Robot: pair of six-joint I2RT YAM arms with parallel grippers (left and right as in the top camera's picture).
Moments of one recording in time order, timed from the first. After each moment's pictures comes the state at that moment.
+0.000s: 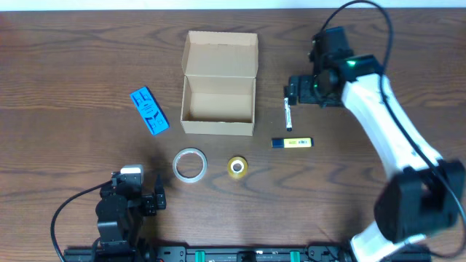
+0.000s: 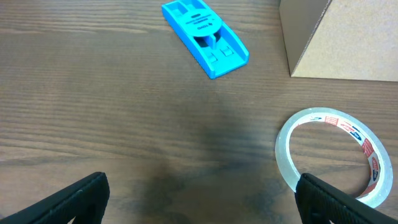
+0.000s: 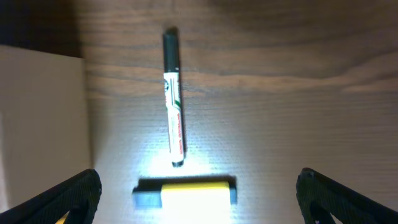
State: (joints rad) left arm 0.05 0.01 0.16 -0.73 0.02 0.04; right arm 0.24 1.80 1.48 -0.96 0.02 0.30
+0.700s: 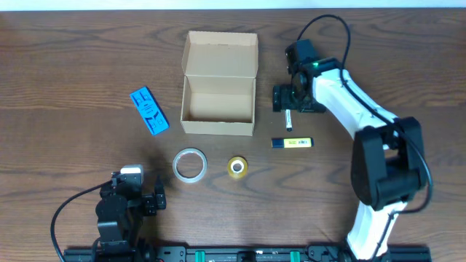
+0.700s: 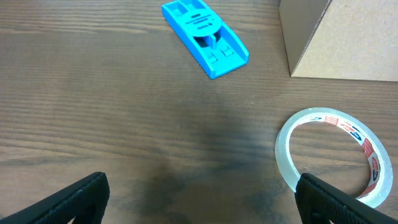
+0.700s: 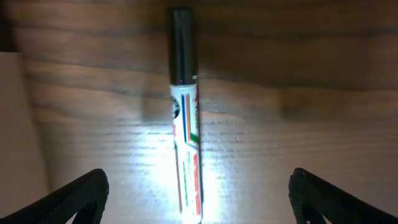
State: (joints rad) left arm 0.05 0.01 0.16 -0.73 0.02 0.04; right arm 0.29 2.03 1.48 -0.84 0.02 0.34
